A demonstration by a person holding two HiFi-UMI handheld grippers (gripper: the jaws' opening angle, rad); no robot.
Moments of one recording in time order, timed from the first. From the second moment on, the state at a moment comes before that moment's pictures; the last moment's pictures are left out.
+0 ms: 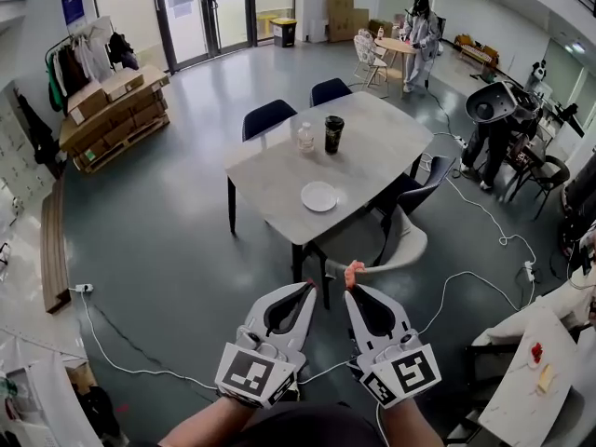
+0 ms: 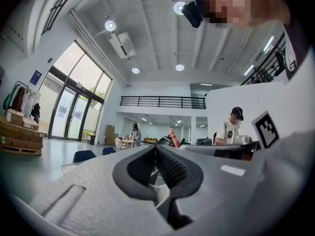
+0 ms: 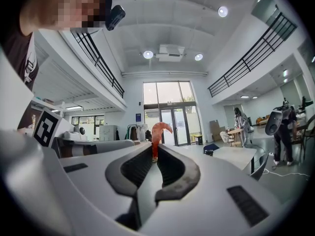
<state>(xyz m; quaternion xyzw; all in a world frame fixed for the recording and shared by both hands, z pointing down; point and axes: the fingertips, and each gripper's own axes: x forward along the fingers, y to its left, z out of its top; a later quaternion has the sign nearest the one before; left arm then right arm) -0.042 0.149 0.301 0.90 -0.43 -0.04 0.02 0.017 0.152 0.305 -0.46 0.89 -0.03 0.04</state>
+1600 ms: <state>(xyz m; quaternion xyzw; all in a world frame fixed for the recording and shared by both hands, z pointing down) -0.018 -0.222 0.353 0.88 -0.46 -0.02 0.08 0.024 -0.215 0.358 -0.41 0.91 -0.09 0.00</state>
